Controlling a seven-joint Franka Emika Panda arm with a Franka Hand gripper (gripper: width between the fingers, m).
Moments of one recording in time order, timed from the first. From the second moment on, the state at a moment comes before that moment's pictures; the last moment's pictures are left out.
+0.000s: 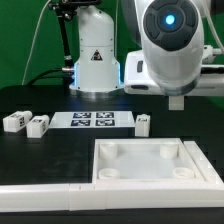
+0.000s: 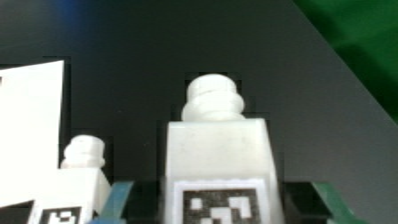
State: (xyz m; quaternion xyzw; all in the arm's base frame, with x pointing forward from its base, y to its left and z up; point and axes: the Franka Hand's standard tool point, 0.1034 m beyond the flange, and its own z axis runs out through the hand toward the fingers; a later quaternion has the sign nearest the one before) arm 0.422 0.160 0.078 -0.88 0.12 0.45 0.09
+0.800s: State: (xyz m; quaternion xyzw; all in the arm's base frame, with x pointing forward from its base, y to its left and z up) arm 0.462 0.148 0.094 -0.98 0.09 0.15 0.06
